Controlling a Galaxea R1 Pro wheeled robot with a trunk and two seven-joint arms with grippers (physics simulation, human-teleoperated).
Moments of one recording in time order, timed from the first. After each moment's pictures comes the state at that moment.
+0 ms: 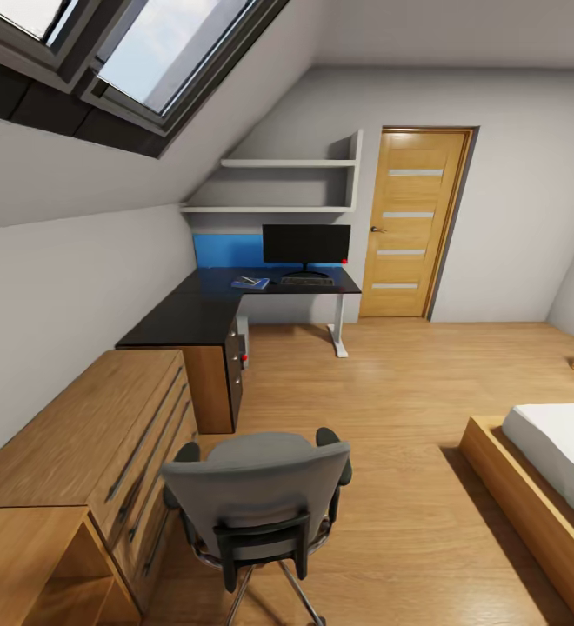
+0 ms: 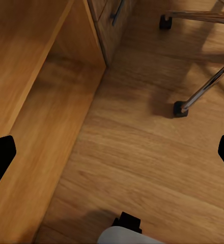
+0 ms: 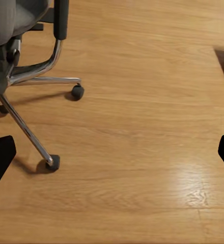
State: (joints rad) left arm -0.06 -0.03 -0.07 -0.27 0.27 -0.48 0.30; right arm -0.27 0.04 0.81 0.02 -0.62 -0.78 -0.23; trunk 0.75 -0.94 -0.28
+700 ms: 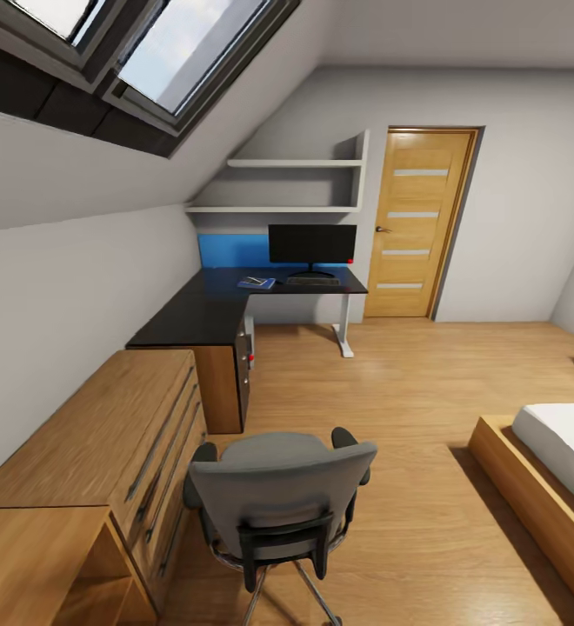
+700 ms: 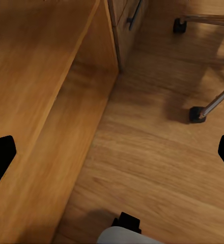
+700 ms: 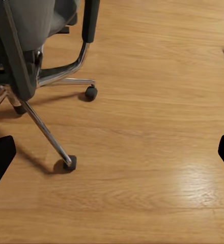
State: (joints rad) left arm -0.06 -0.03 -0.07 -0.27 0.27 -0.48 0.30; right arm -0.27 0.04 0.81 0.02 -0.62 -0.78 -0.23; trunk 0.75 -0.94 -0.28
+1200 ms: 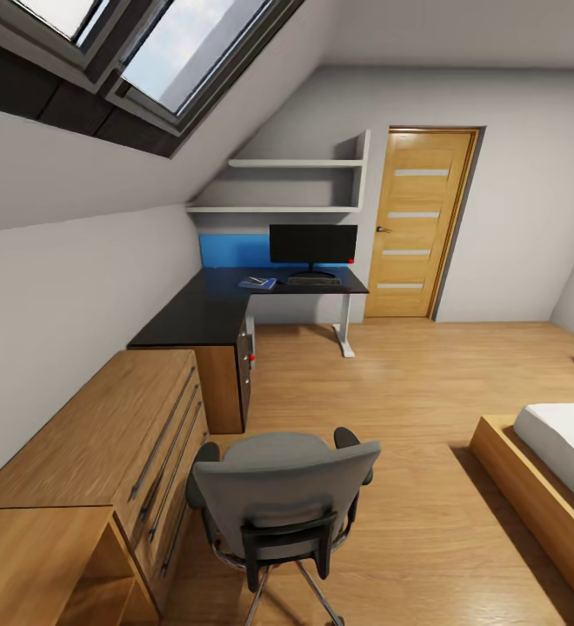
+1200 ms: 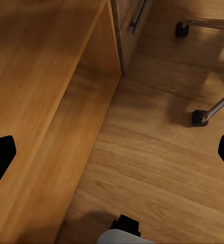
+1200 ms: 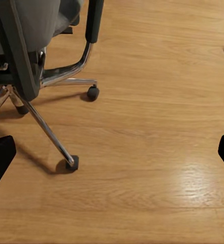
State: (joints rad) left arm -0.06 -0.03 -0.07 -0.28 0.27 -0.48 0.30; right arm -0.27 0.04 0.81 0.02 -0.62 -0.78 -0.23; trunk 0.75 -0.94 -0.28
